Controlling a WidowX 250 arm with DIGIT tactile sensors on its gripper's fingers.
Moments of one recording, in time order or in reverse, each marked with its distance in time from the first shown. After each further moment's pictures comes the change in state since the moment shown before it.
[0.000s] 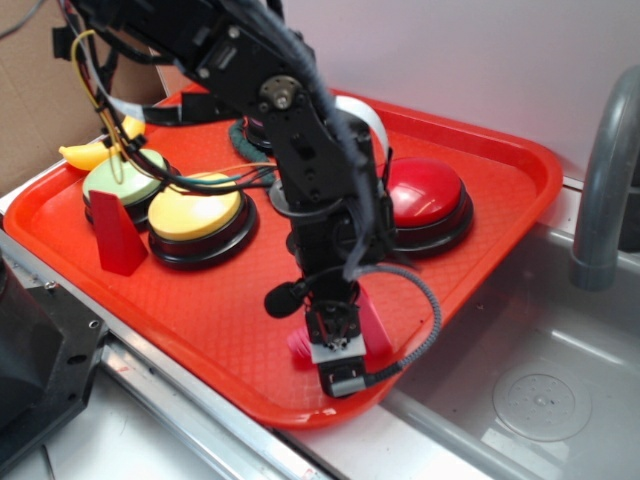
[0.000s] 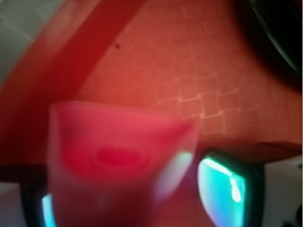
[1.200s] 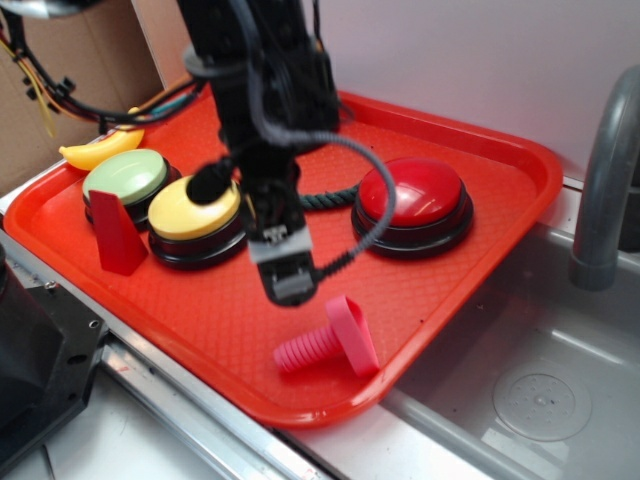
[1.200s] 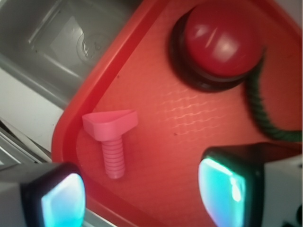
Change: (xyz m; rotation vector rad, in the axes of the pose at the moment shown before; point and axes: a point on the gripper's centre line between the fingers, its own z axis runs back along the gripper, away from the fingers) arm -0.014 0.002 0.078 0.015 -0.043 0.039
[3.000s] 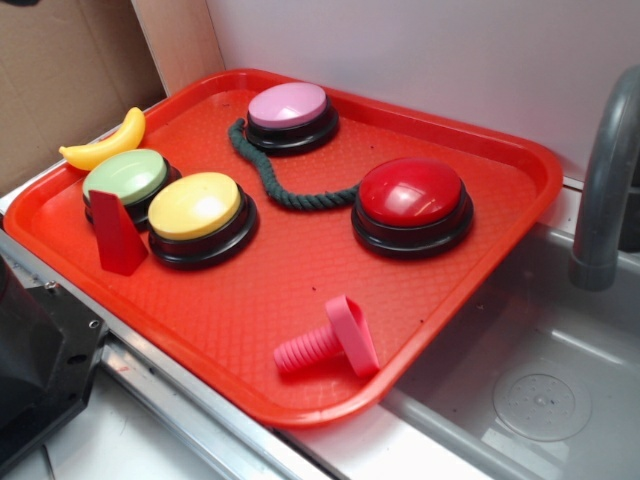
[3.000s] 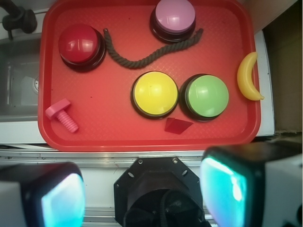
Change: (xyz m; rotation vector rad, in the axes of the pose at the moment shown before) arm -0.099 0.075 0.153 0.020 -0.013 0.607
